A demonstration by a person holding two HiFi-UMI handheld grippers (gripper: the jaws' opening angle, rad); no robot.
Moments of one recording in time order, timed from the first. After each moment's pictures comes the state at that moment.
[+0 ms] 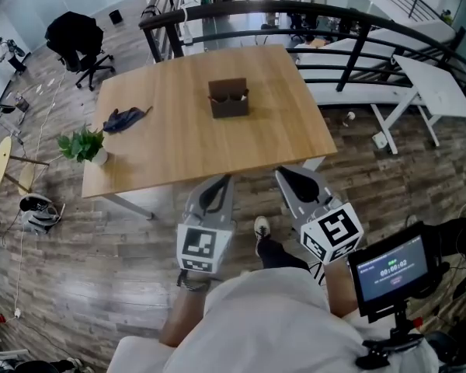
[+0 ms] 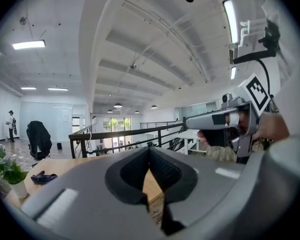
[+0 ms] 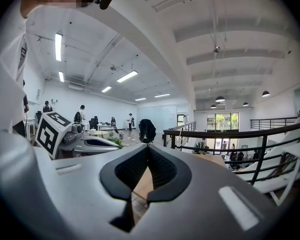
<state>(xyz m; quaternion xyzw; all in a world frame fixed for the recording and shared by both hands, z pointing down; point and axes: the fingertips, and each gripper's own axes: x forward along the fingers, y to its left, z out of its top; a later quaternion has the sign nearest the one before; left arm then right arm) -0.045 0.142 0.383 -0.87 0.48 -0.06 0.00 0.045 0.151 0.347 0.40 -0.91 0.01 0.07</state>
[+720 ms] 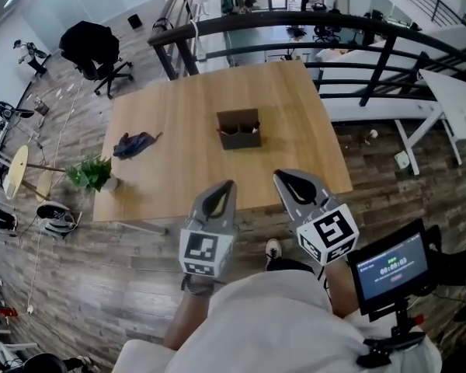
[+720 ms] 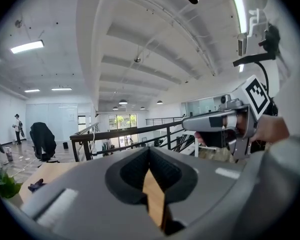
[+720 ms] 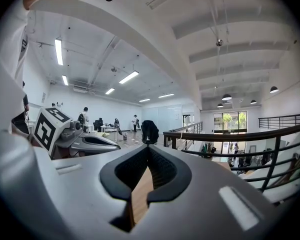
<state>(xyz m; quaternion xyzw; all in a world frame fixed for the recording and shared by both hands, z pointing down) -0.028 0.005 0.384 -0.85 0.52 -0.09 -0.01 0.058 0.001 0.355 0.36 -0.93 0.02 0.06</state>
